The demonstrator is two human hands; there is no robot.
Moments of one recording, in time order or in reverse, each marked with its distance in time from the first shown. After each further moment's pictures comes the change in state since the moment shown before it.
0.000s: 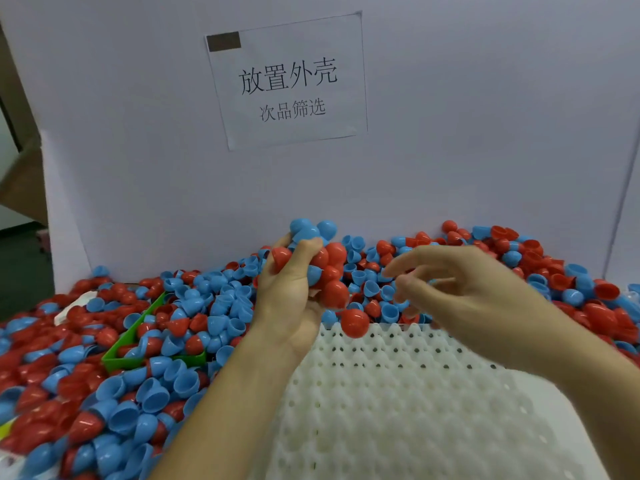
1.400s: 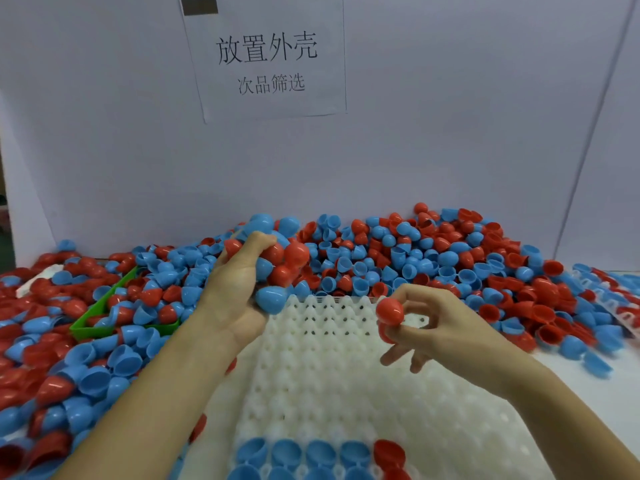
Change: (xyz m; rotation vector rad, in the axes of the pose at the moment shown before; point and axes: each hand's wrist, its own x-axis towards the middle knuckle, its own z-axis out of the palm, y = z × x) left_hand -0.023 0.006 -0.023 0.025 0.086 -0.171; right_hand -0.037 0.063 0.024 0.362 -0.160 0.261
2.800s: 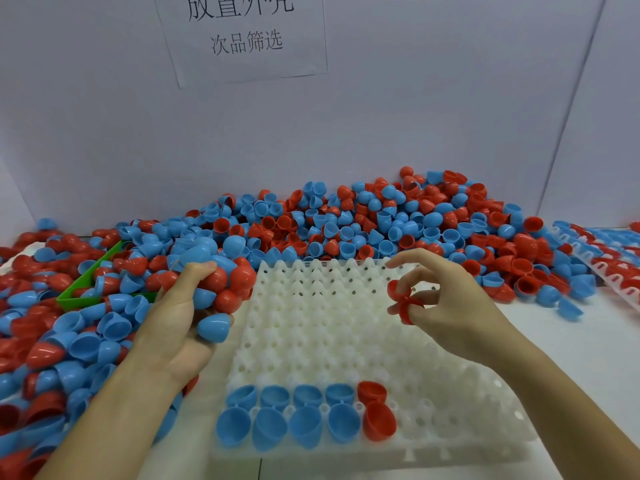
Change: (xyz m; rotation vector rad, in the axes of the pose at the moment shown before) left_hand -0.035 -0.030 -0.063 0.061 0.061 0.062; right_hand -0.025 0.031 0.001 -0.273 0.253 -0.052
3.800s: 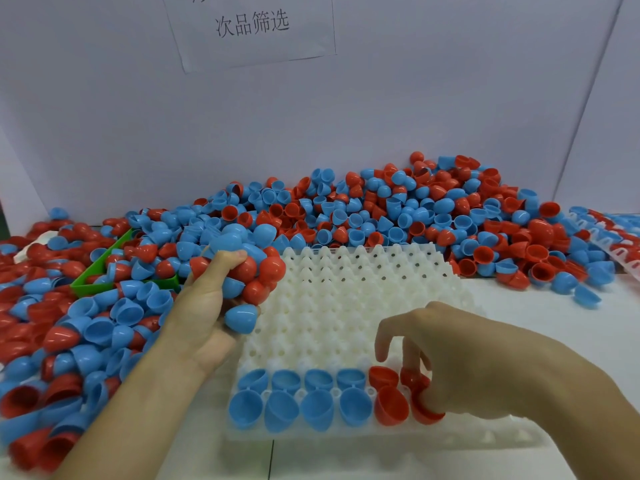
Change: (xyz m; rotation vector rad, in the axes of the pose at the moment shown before) left_hand -0.009 -0.004 0.015 0.031 0.032 -0.109; right_hand -0.027 -0.026 -0.002 -0.540 -0.588 -0.165
